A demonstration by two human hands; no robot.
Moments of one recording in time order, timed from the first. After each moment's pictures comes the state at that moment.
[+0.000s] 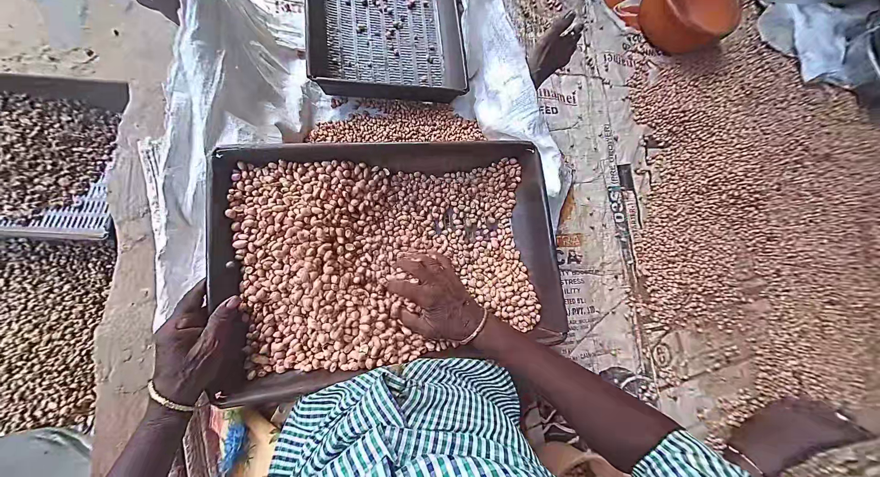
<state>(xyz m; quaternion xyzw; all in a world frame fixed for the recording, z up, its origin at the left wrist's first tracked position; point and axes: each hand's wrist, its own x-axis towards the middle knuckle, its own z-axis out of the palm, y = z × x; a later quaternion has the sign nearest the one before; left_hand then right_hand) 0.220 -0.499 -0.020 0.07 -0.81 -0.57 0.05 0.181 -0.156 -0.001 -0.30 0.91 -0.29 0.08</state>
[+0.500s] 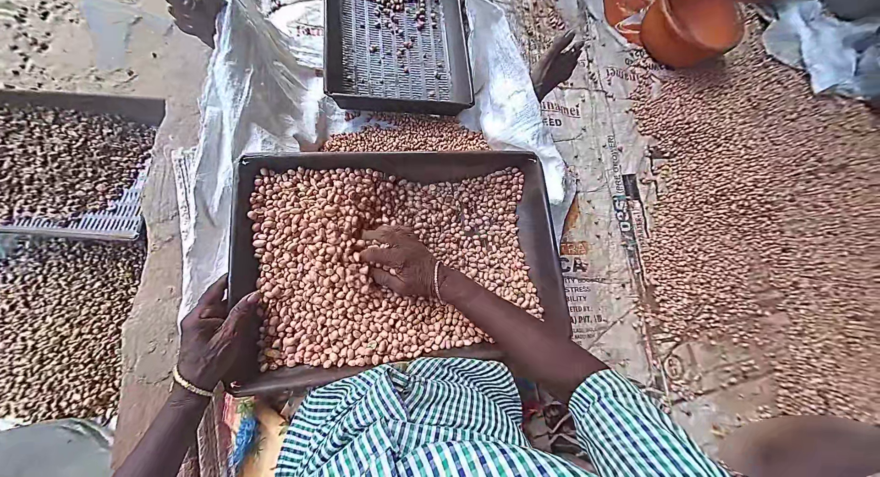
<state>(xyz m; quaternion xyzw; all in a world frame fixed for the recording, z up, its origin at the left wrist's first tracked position) 0.215 -0.499 -0.020 0.07 -0.80 -0.59 0.05 0.113 -0.195 -0.024 -0.40 0.83 -0.38 0.02</state>
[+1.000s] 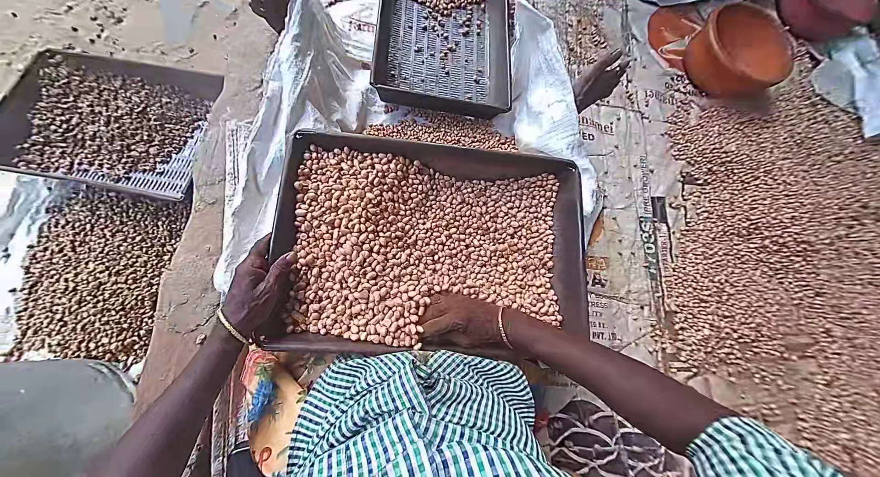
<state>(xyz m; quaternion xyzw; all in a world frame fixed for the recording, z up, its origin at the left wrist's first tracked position) 0.209 -0.495 -0.015 0.10 -0.84 -0.54 -0.02 0.181 -0.143 -0.009 -0.59 0.68 -0.40 0.19</state>
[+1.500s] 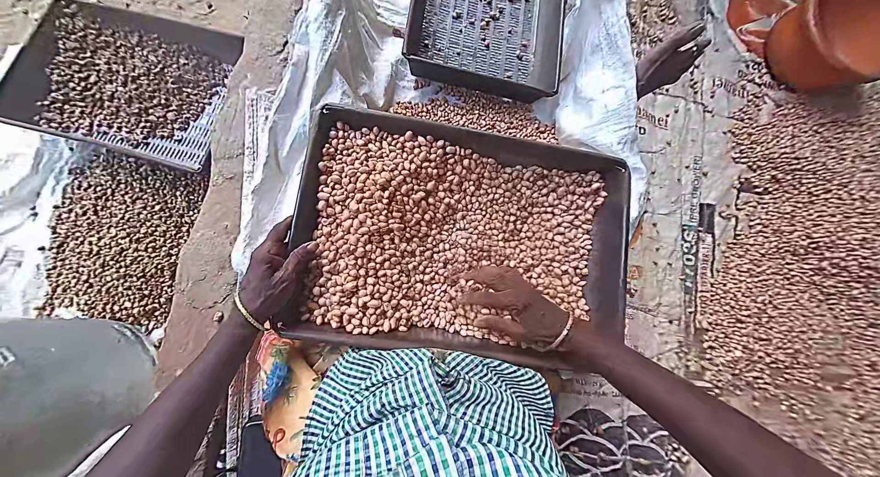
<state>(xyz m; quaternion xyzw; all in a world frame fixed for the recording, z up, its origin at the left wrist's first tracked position) 0.212 -0.497 -0.018 0.09 -0.83 -0.55 -0.01 0.169 -0.099 0.000 -0.43 0.81 -0.35 0.19</state>
